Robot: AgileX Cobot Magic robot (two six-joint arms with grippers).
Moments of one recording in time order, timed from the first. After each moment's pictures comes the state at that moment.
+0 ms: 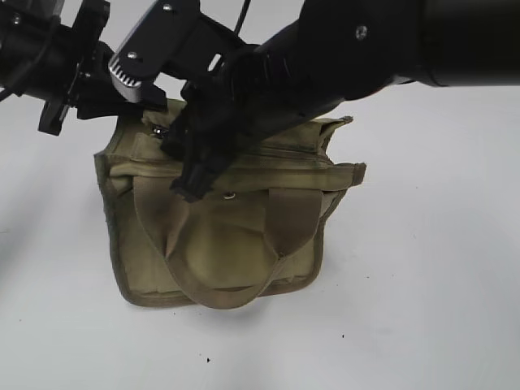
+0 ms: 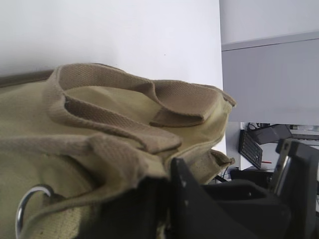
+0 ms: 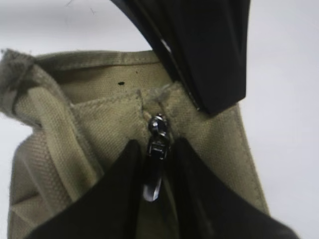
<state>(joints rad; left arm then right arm) -0.18 1.61 -1.11 -1.10 0.98 0.40 0.77 1.76 -1.23 0.31 0.30 -0.87</state>
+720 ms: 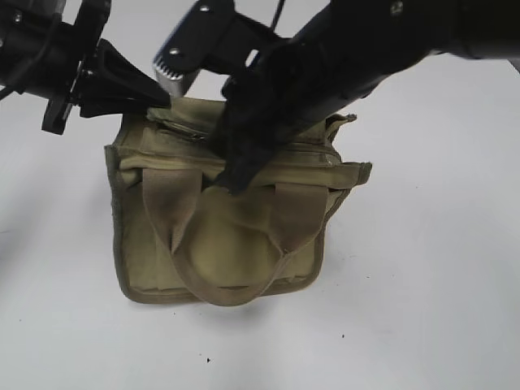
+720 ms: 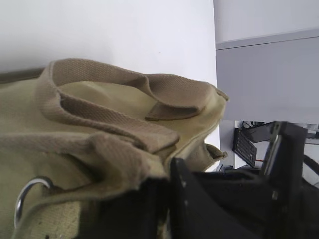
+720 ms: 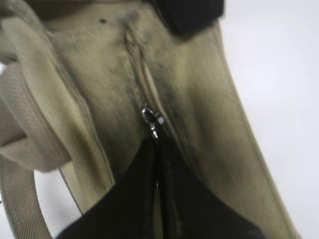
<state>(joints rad) -0.18 1.61 -1.11 -1.12 0.98 0.40 0.71 1.72 -1.24 0.19 0.45 -0.79</state>
